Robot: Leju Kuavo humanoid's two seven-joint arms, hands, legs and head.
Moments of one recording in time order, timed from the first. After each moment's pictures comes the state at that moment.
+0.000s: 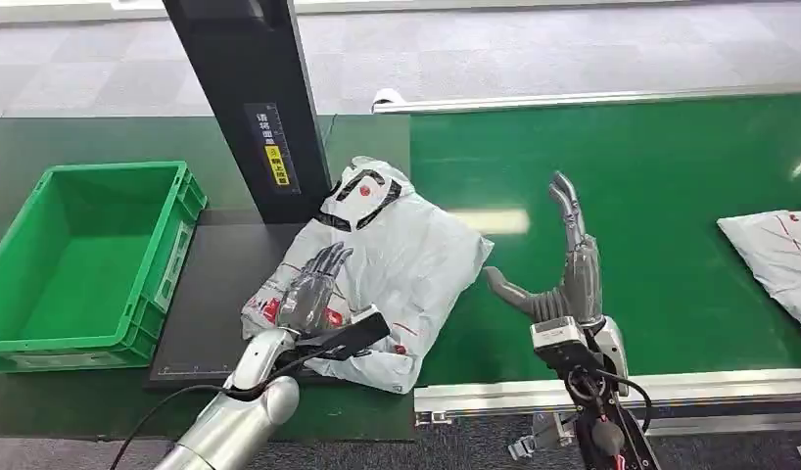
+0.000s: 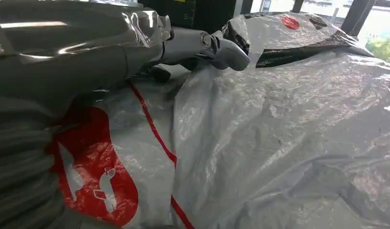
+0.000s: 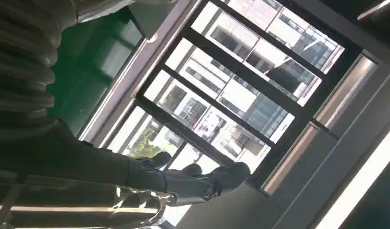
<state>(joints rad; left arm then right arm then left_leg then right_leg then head) -0.40 -0.07 -0.43 -1.04 -0.91 0.24 0.02 -0.29 -0.04 0.23 -1.41 0.20 -0.37 -0.70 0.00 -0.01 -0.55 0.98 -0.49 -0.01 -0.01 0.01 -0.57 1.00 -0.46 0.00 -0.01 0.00</state>
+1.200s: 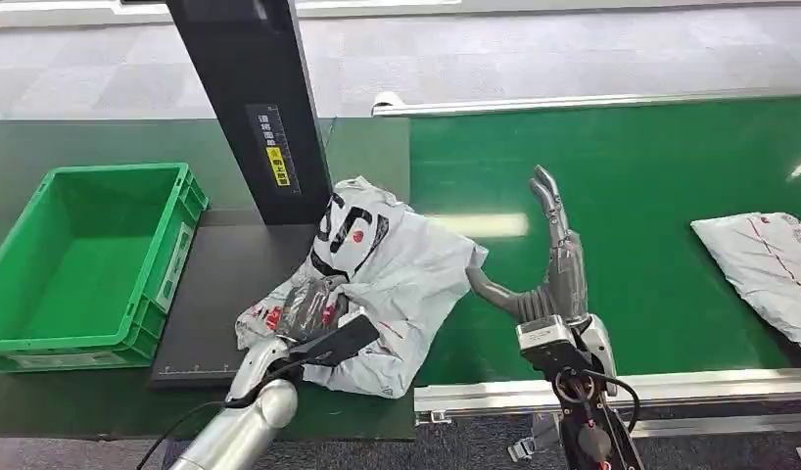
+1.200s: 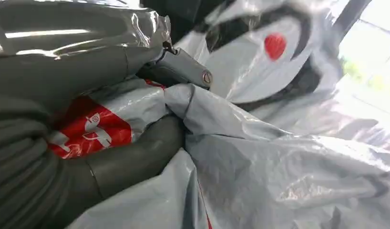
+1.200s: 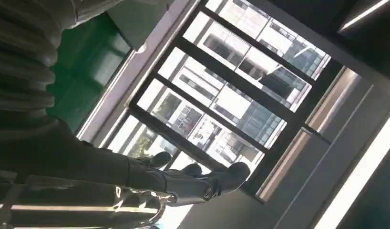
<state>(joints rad) -0.35 -0.12 -0.34 -1.06 -0.80 0.31 -0.22 -0.27 0.04 0.22 -1.49 0.26 -0.27 -0.64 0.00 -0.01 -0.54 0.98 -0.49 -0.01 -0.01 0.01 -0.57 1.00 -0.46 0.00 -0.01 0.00</state>
